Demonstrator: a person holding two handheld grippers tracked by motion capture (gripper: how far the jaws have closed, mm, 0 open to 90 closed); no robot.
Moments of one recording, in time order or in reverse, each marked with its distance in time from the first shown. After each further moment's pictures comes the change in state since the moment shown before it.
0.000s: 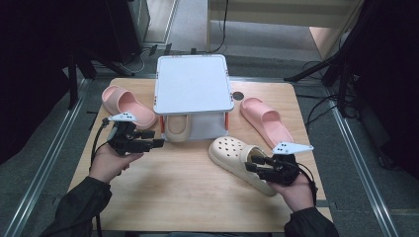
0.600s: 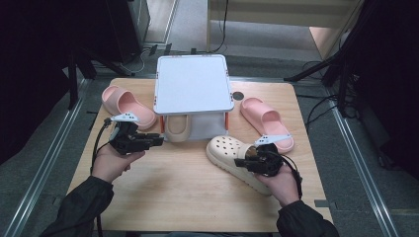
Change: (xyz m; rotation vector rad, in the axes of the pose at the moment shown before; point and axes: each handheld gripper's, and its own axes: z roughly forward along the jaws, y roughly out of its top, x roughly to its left) left arm -0.004 0.000 0.002 0.022 0.009 0.001; right arm -0.004 0.016 0.044 0.130 0.055 0.056
